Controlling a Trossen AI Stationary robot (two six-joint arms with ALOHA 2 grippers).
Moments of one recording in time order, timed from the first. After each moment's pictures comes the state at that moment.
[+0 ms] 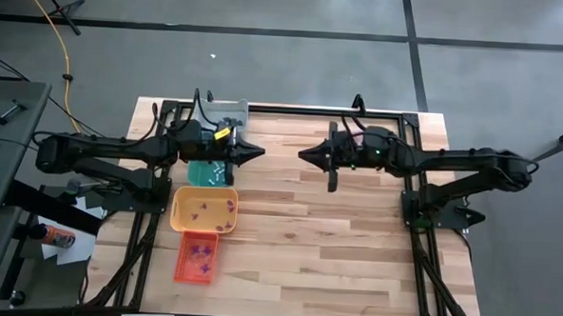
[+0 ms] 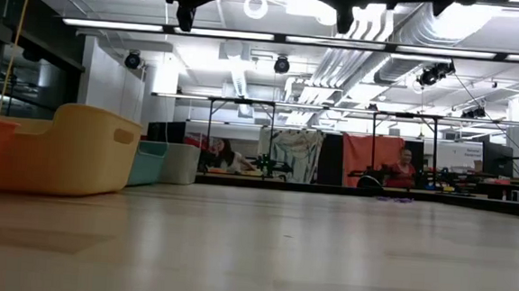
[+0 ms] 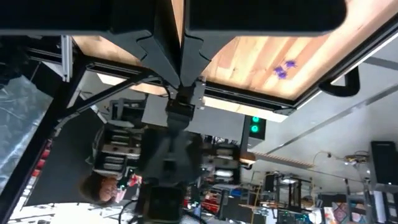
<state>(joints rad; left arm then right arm) 0.16 1.07 0.69 0.35 0.09 -0.18 -0.13 1.22 0.85 0.32 -0.13 0.08</state>
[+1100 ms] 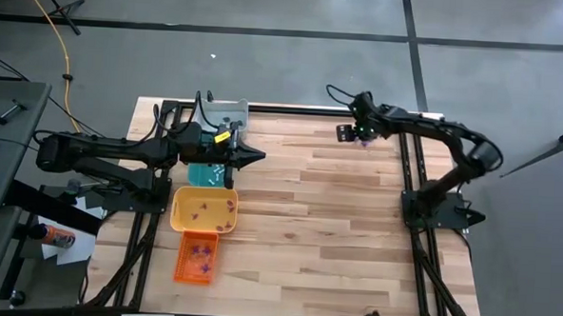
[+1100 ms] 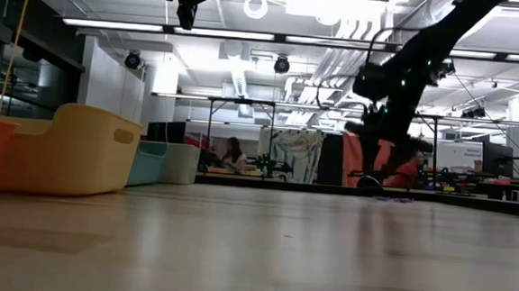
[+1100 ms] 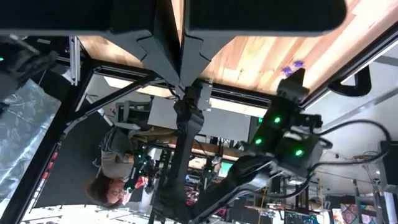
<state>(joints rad) 0.14 1.07 0.69 0.36 0.09 -0.18 -0.79 1.55 0.91 -0.51 0.07 0.55</state>
